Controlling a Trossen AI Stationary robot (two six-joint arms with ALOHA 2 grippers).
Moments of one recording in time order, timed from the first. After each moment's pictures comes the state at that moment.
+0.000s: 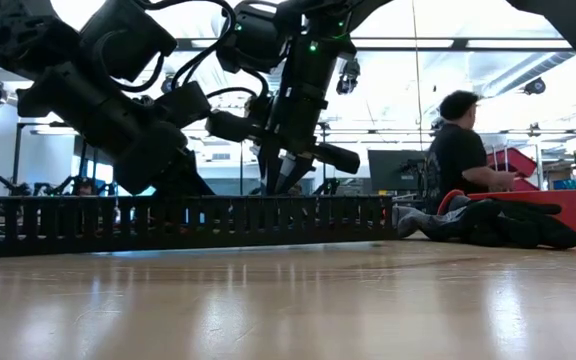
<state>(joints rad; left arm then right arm) -0.22 1.59 0.55 0.37 -0.46 -0.26 0.00 2.26 1.75 -0.74 0.22 1.12</state>
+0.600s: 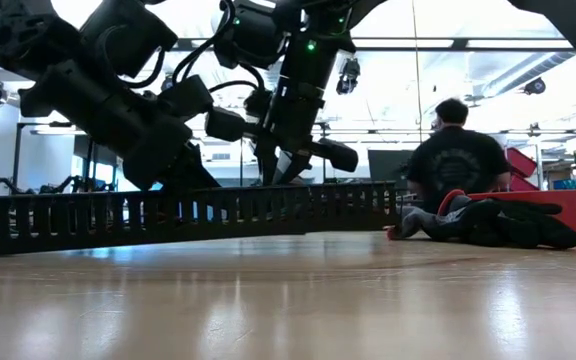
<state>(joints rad) -0.23 1.59 0.54 0.40 -0.49 -0.23 0.02 2.26 1.75 -0.74 0.34 1.17</state>
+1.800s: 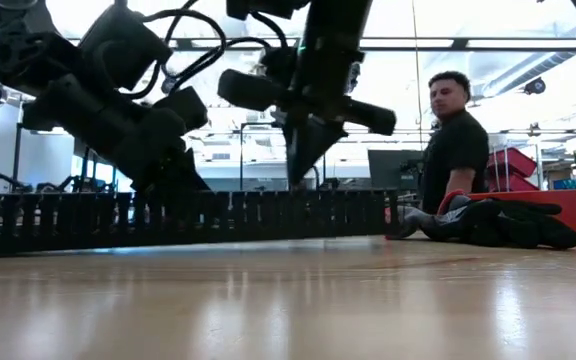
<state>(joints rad) -0.17 1.59 0.47 0.50 -0.30 -0.37 0.18 2.20 1.75 -0.97 0.36 1.21</state>
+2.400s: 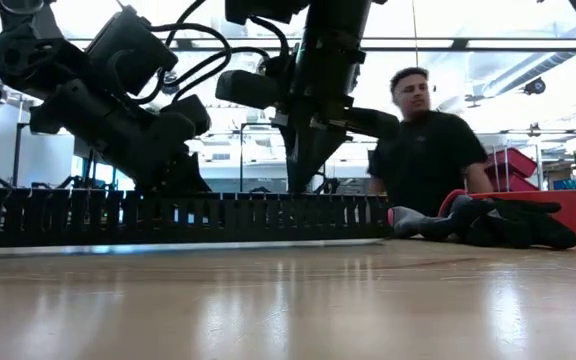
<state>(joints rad) -0.15 1.59 0.47 0.50 -0.30 -0.41 0.17 2.21 1.75 -0.92 0.30 1.19</state>
